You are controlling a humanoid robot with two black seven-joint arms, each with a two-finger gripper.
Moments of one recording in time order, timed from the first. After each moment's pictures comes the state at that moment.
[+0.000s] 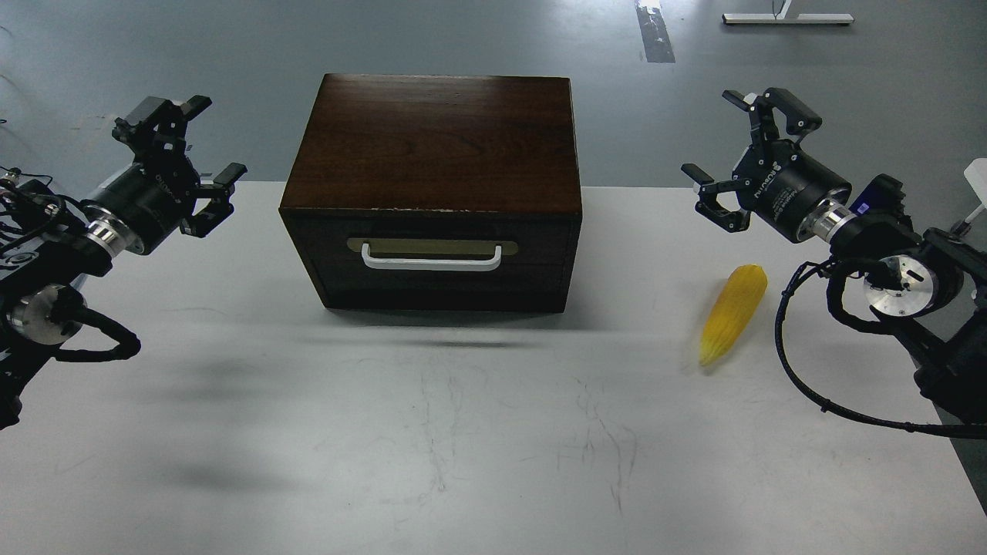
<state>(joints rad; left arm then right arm) -0.68 0.68 -0.62 -0.91 0.22 -0.37 -0.38 0.72 -0.53 0.71 0.98 -0.10 0.35 0.09</state>
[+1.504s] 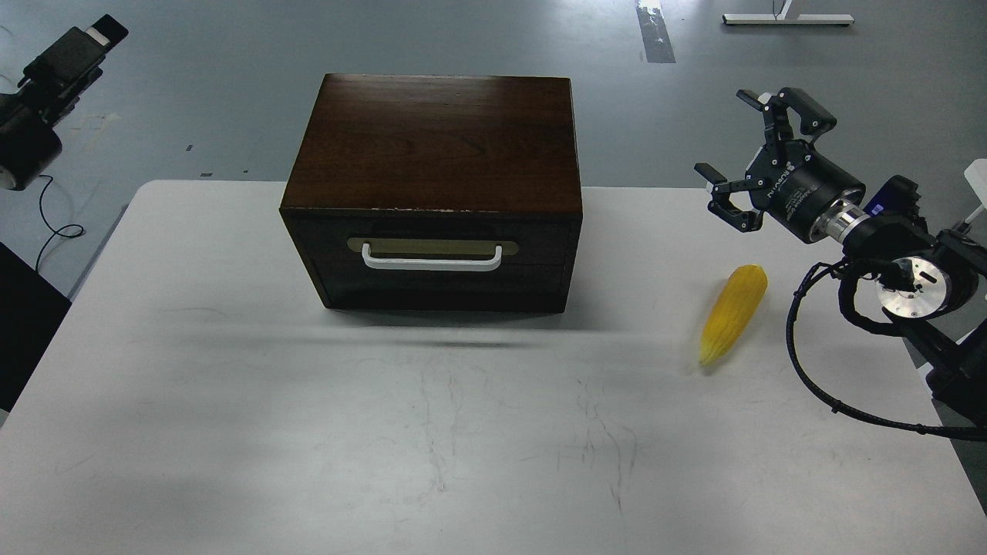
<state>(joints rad) -0.78 0.99 -0.62 -1.12 1.00 0.08 -0.49 0.71 -0.55 0.72 0.98 -0.10 0.35 0.10</state>
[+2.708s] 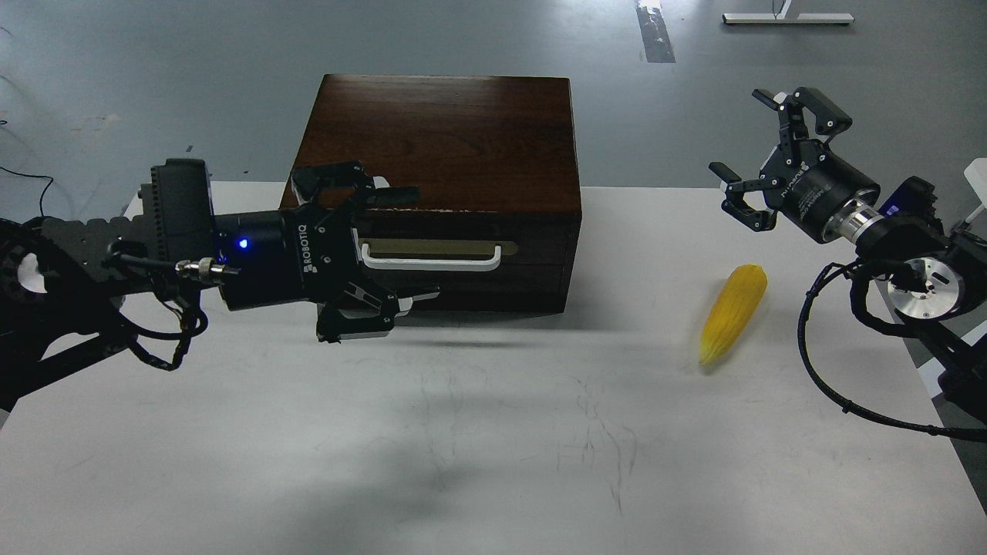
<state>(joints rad) -0.98 0.90 -0.25 -1.62 2.14 0.32 -0.49 0.70 -0.57 0.73 0.98 -0.10 0.34 0.10</state>
